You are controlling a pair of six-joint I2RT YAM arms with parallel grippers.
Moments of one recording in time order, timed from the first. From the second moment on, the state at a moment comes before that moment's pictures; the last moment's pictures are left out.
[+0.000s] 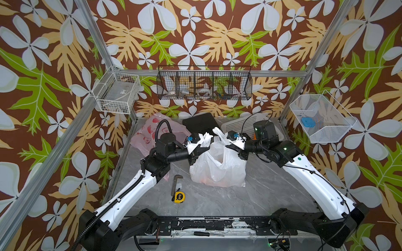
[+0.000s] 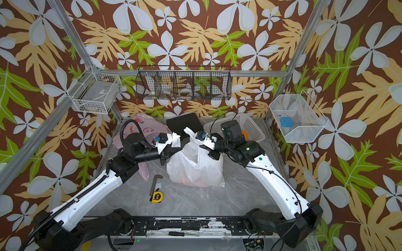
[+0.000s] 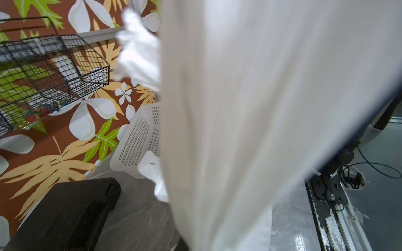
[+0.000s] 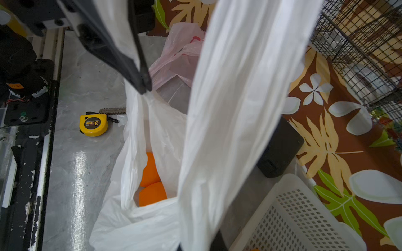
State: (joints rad) left arm -0.54 1.10 0.94 -0.04 0.66 0.26; right arm 0.50 1.29 1.38 -0.72 -0.49 -0.64
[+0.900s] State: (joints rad) left arm -0.69 1.27 1.16 -0.40 0.30 0.57; right arm 0.50 1.34 1.32 -0.69 -0.74 -0.59
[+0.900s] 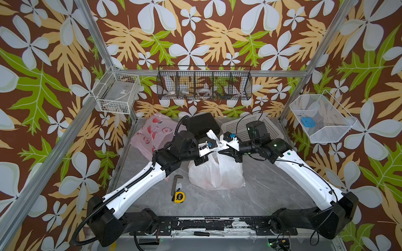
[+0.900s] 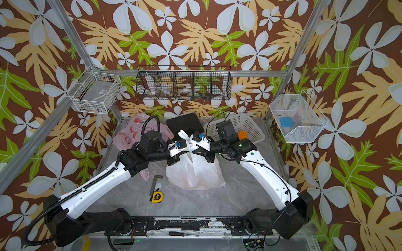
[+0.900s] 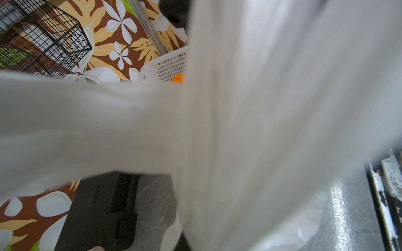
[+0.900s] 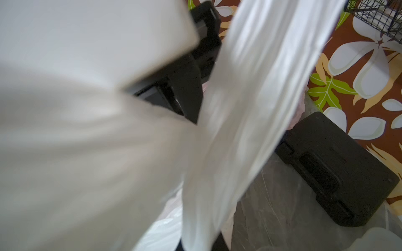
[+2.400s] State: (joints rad) left arm -0.71 1.27 1.20 -0.47 0.19 0.61; right arm 0.49 1.19 1.10 -0.24 -0.85 -0.16
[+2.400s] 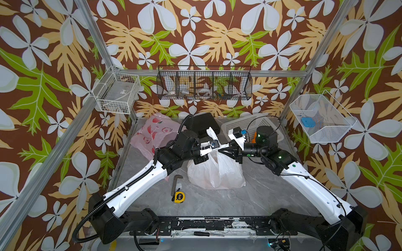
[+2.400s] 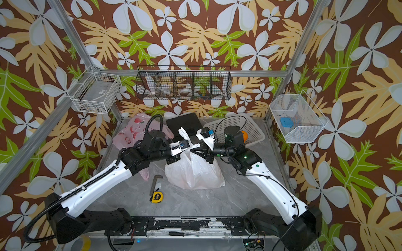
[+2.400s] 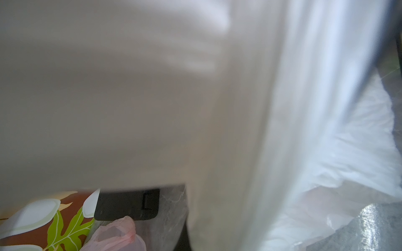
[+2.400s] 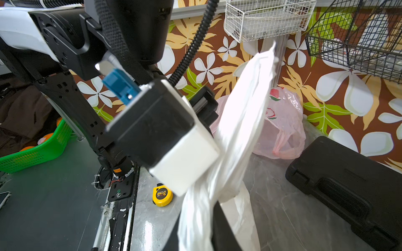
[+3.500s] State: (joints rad) left arm -0.61 1.18 1.00 0.06 0.86 0.25; right arm 0.49 1.22 1.23 -0.68 -1.00 -0.69
